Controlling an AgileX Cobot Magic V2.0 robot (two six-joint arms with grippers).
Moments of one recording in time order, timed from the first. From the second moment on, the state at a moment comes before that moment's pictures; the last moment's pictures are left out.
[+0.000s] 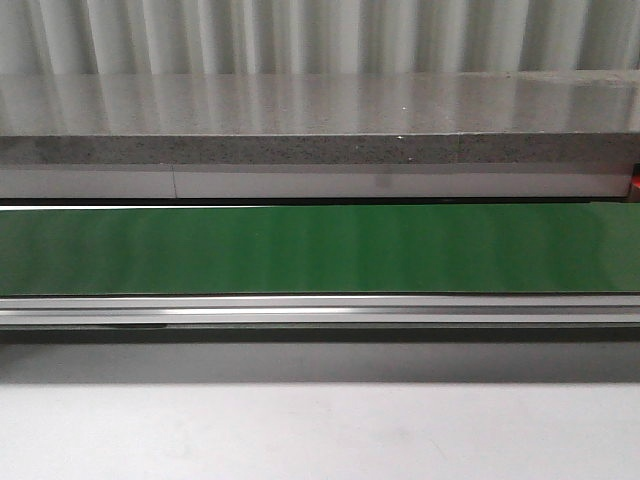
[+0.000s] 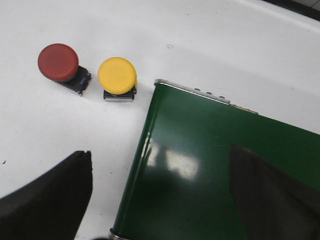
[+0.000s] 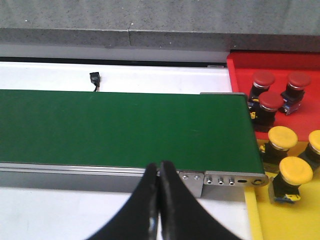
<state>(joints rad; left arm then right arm) 0.28 1.50 -1.27 -0.14 0.89 -0.02 -0.02 0.24 -0.54 0.08 0.74 0.02</state>
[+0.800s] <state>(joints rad) 0.34 2.02 -1.72 -0.13 1.13 -0.47 -0.02 0.24 -0.54 0.08 0.74 0.02</state>
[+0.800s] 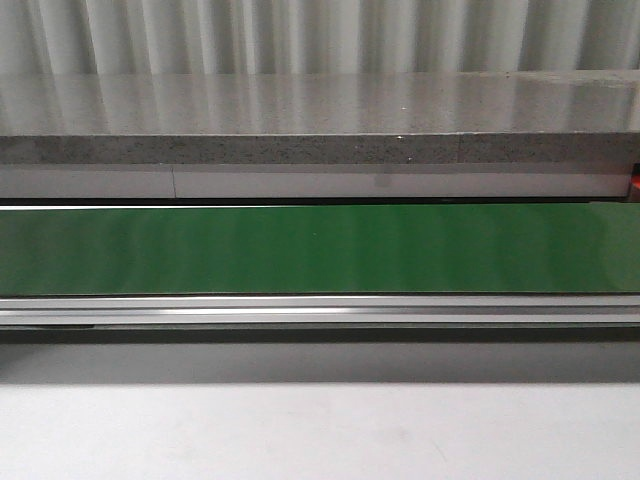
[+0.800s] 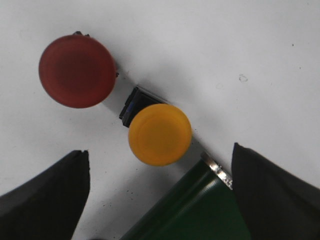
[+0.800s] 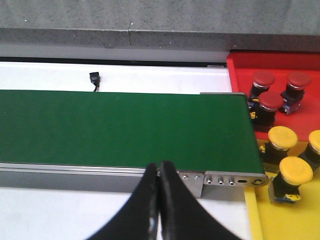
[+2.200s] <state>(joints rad) 0.34 1.97 -1.73 -0.15 1.18 -0.19 -0.02 0.24 -0.54 0.10 0.75 0.02</state>
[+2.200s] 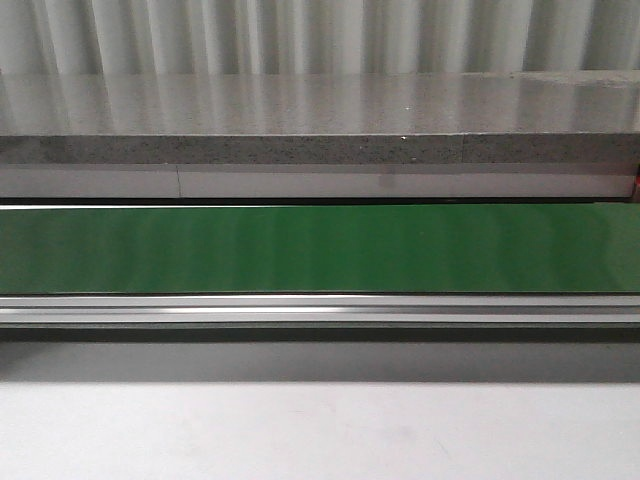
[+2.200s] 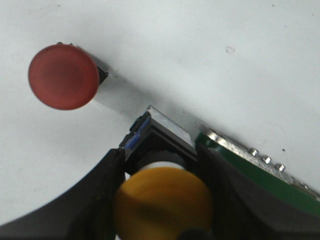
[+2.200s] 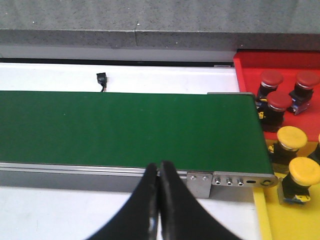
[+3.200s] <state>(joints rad) 0.20 1.69 -1.31 -0.15 1.03 -0.07 -0.02 0.24 -0.54 0.11 0.75 0.02</state>
